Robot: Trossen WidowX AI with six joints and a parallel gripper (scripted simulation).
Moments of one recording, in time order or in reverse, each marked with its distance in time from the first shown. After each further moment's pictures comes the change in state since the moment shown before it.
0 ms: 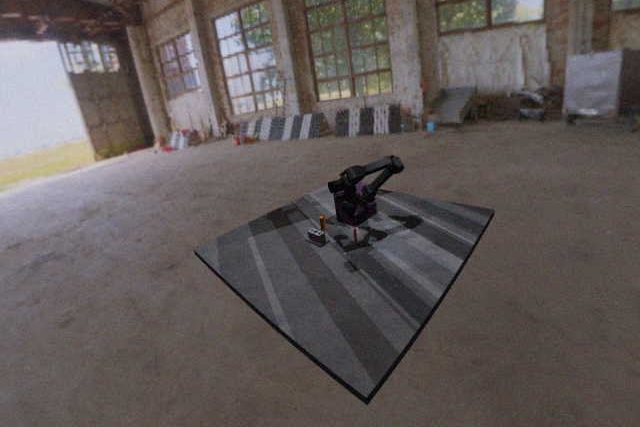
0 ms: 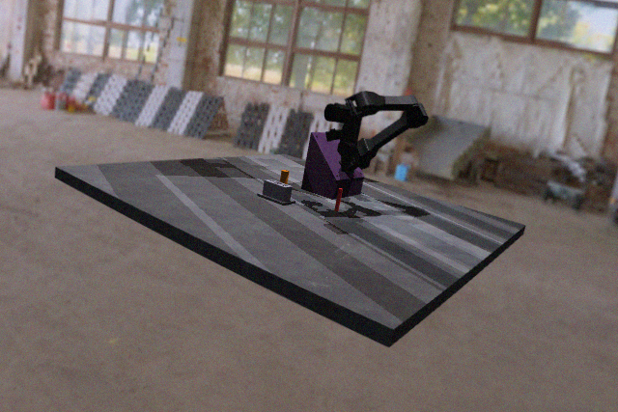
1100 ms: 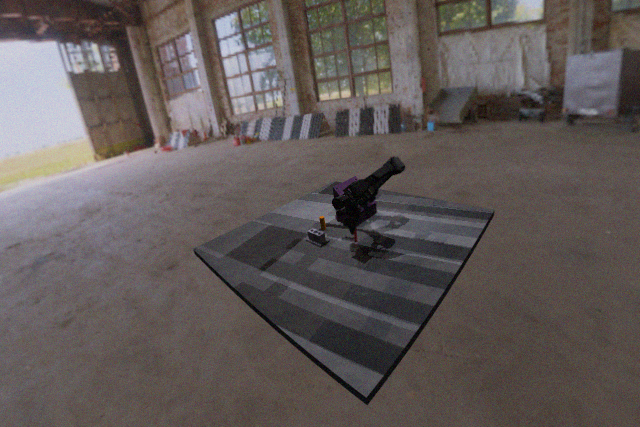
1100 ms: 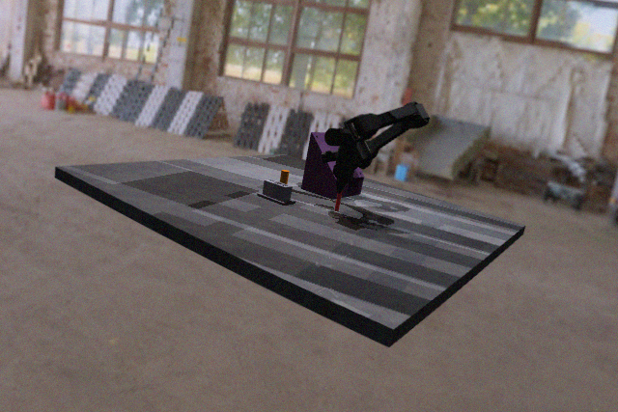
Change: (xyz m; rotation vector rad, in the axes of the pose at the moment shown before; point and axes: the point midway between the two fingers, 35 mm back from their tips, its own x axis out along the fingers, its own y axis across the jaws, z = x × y) arm 0.074 0.003 -0.001 0.011 0.000 0.003
